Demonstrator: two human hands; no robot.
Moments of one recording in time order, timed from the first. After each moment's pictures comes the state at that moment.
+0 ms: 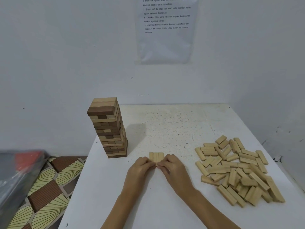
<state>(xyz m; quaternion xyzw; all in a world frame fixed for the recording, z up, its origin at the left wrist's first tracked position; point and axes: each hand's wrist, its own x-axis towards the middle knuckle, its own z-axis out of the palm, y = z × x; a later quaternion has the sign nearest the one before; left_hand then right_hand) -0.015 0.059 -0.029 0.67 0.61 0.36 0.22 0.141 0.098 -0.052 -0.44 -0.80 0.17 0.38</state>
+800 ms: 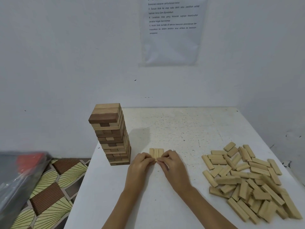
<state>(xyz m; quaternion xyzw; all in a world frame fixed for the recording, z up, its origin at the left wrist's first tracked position) -0.035 0.102 -0.047 0.70 0.60 0.37 0.09 0.116 0.136 -0.057 -0.46 -0.78 0.15 0.40</state>
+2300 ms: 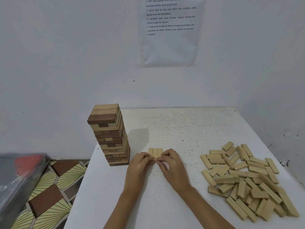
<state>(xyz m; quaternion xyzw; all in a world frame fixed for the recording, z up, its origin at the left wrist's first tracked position) -0.036 0.104 -0.055 0.70 0.58 0.41 0.05 0.118 0.136 -0.058 -0.45 -0.76 0.16 0.44</state>
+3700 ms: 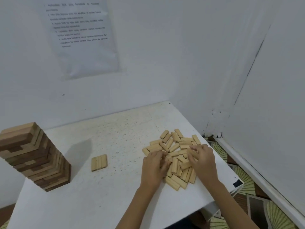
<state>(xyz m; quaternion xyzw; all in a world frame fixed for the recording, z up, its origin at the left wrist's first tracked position) 0.179 0.098 -0.021 0.78 0.49 0.32 0.21 0.365 0.073 -0.028 -0.73 -0.55 0.06 0.39</state>
